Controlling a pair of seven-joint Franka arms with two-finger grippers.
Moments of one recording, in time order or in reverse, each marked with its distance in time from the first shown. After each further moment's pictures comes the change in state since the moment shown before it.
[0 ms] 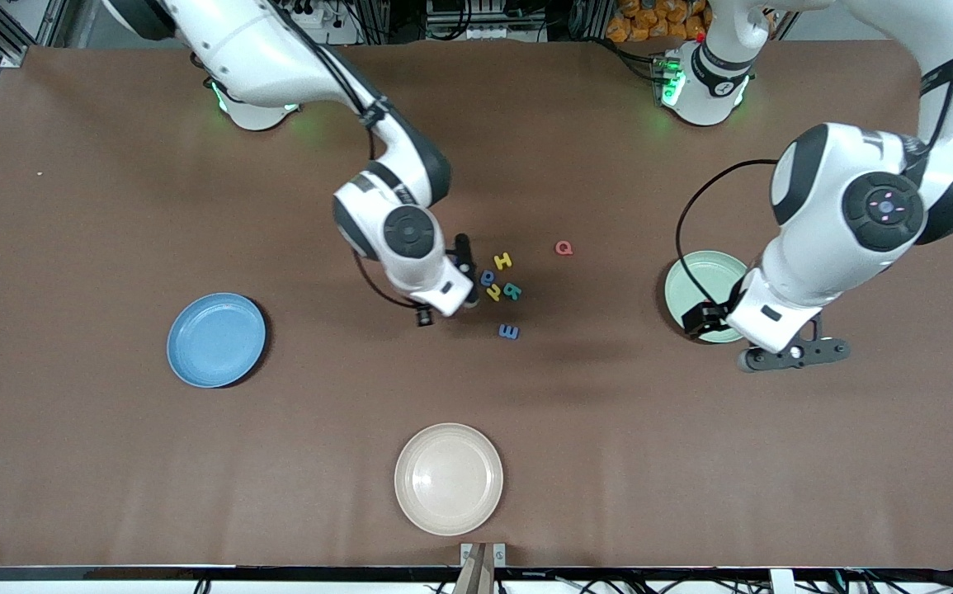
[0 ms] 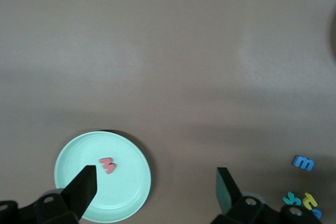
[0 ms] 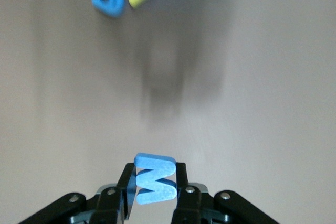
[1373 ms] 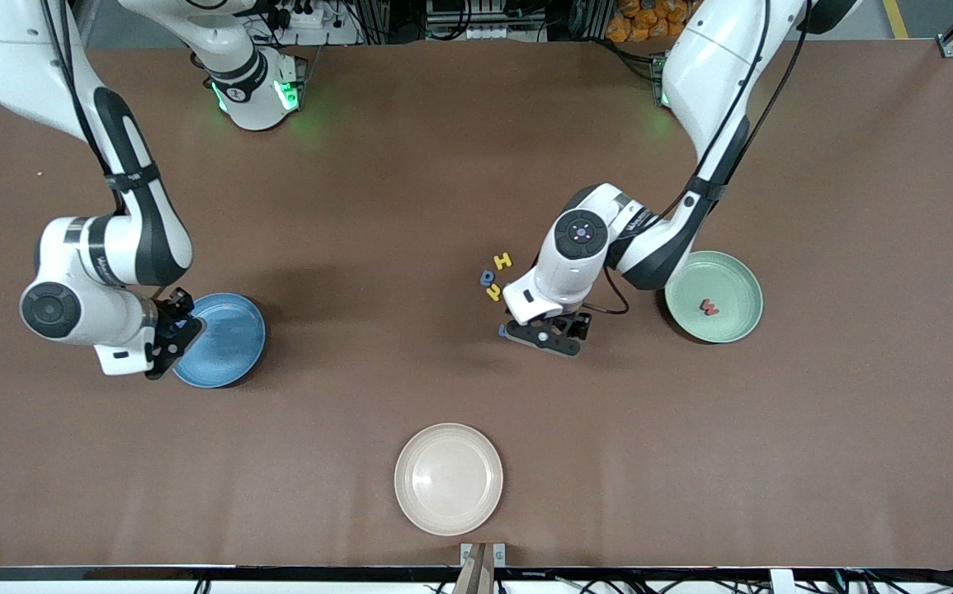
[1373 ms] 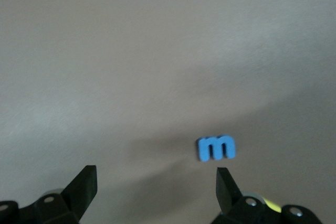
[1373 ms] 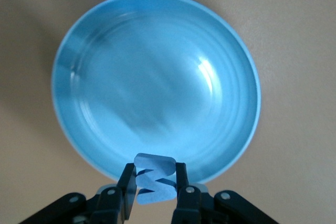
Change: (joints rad) left arm -0.278 0.338 -0.074 -0.037 0.121 0.456 0.036; right arm -0.453 -0.109 -0.203 -0.316 0.009 0.123 0.140
